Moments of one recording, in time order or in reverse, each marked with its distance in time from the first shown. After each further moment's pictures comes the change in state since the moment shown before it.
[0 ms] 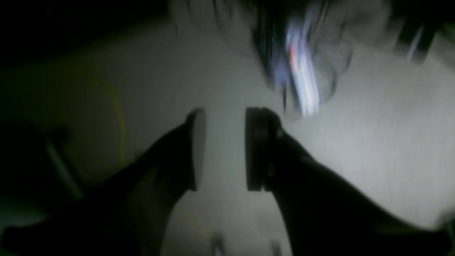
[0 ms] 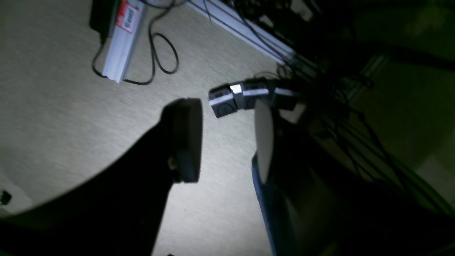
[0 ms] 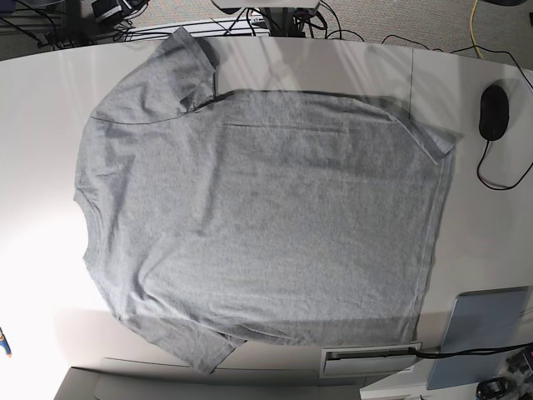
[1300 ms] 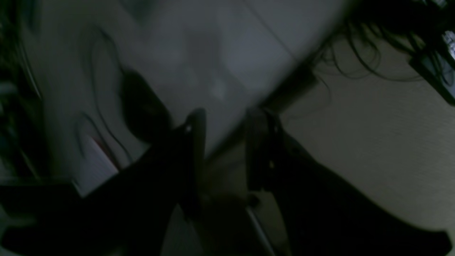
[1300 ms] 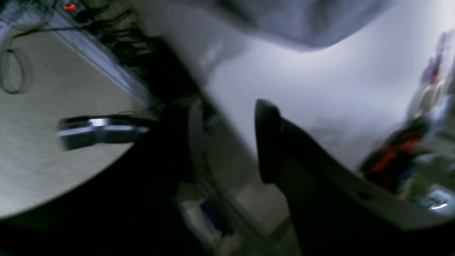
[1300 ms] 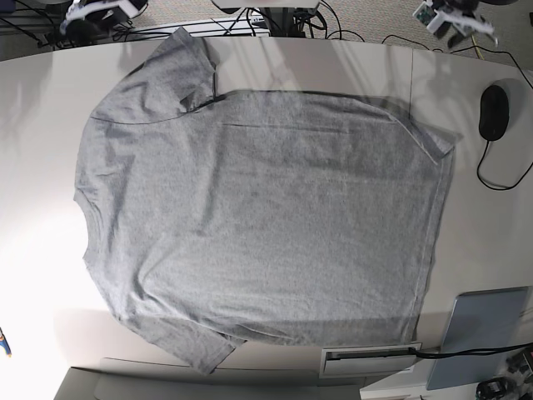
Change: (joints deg) left arm 8.9 -23.4 0.2 34.0 15.5 16.6 3.2; right arm -16.1 5.8 0.0 35.4 -30.3 -17.9 -7.7
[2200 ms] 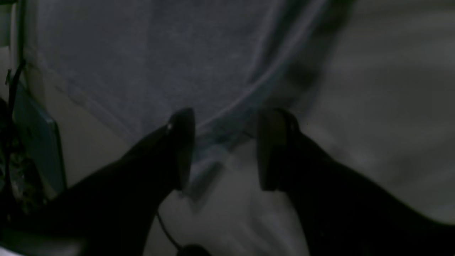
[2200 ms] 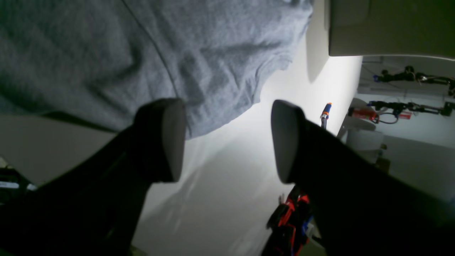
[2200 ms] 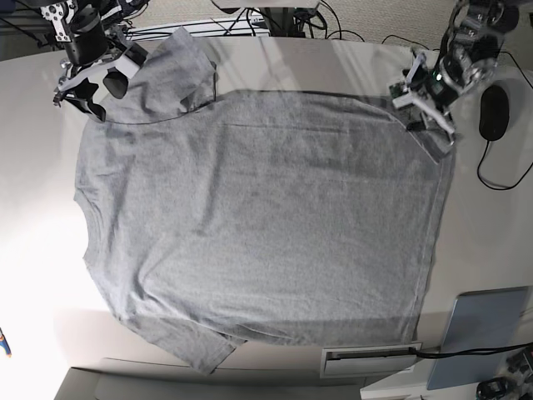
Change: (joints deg) left arm -39.7 -3.5 11.5 -15.6 4.3 -30.1 -7.1; right arm 16.4 8.9 0.0 4.0 -0.7 6.6 -1.6
